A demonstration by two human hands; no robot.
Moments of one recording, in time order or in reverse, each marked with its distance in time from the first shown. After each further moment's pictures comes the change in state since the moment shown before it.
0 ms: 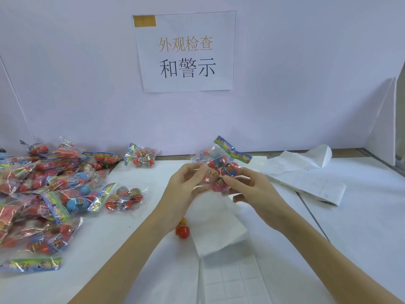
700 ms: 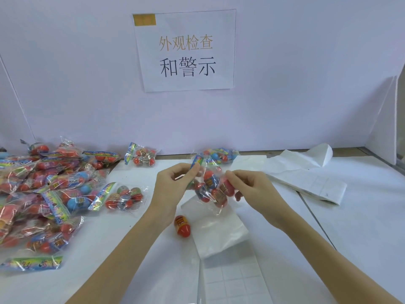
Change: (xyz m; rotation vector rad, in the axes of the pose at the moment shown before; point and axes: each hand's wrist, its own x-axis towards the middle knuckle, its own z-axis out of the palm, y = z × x) left_hand 0.004 0.003 -0.013 0.227 0.200 0.087; right_hand -0.005 -0.003 0.001 -0.277 -0.023 -0.164
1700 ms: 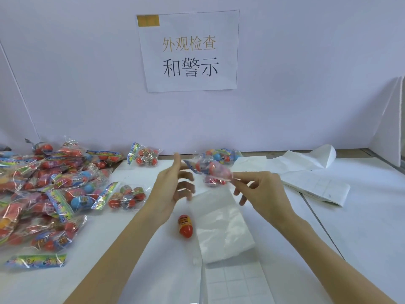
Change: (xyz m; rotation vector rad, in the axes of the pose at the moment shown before) left_hand 0.004 0.012 -0.011 -0.157 -0.018 -0.237; right_hand 0.001 0.013 -0.004 -0.268 0.199 -0.146
